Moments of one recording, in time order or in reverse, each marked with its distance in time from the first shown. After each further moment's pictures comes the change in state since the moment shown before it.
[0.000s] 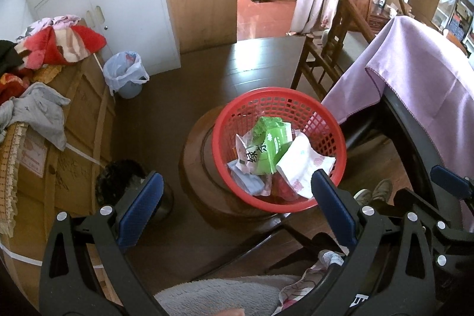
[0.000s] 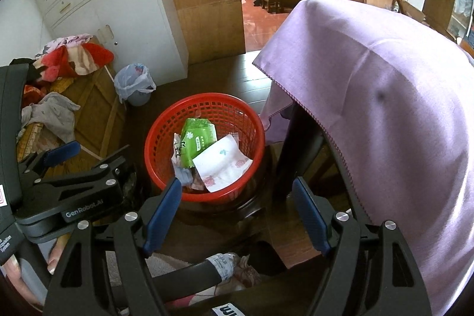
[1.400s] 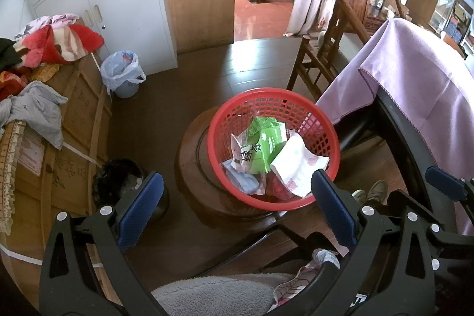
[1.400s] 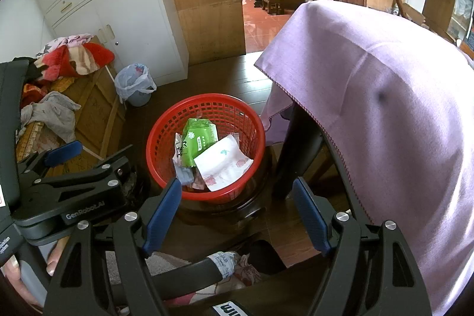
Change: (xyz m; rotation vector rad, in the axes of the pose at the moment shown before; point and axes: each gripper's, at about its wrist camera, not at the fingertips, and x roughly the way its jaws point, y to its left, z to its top) left arm -0.005 -0.003 -0.002 -0.011 -0.006 -0.022; right arm -0.001 0.000 0.000 -0.003 -0.002 -0.003
